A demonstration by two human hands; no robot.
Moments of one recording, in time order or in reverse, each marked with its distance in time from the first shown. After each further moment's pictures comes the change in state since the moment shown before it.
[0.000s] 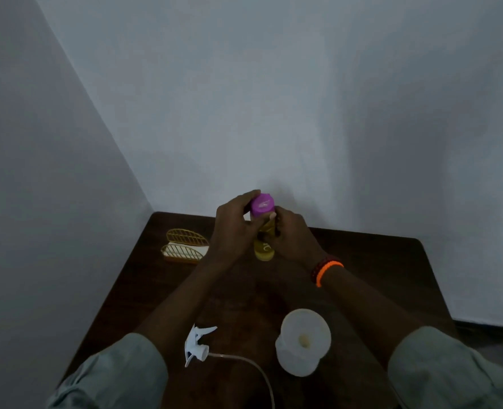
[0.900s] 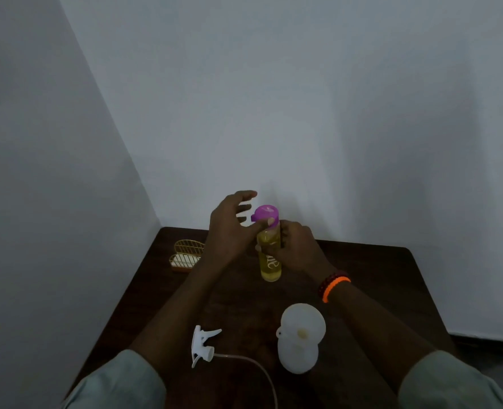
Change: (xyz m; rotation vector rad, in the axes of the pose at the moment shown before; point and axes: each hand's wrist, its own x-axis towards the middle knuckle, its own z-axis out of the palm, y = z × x) left_hand -0.019 0.047 -0.041 -0.124 0.014 -0.092; right_hand -0.046 -0.047 -0.022 -0.008 0.035 0.062
